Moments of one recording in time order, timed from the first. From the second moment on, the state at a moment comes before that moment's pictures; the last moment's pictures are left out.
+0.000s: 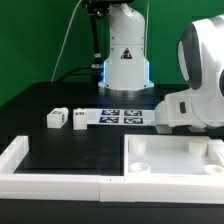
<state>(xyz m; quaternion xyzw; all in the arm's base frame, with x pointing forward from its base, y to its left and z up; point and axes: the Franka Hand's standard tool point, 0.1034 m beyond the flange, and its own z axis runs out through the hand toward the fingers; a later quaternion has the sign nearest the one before) 0.362 0.152 0.008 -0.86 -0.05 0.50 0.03</state>
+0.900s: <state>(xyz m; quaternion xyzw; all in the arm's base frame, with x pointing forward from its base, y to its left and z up) 0.394 0.156 0.088 -0.86 -0.06 0.51 0.04</state>
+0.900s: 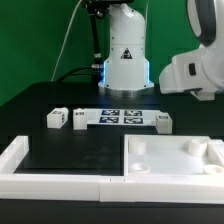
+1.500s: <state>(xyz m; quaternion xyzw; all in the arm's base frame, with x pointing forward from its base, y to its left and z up) 0.435 0.147 0.099 -0.94 -0.08 0.32 0.06</state>
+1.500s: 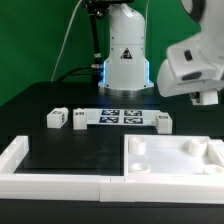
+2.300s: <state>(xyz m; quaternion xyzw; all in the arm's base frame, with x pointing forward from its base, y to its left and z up) 0.508 0.120 0.116 -0.99 -0.05 -0.08 0.07</state>
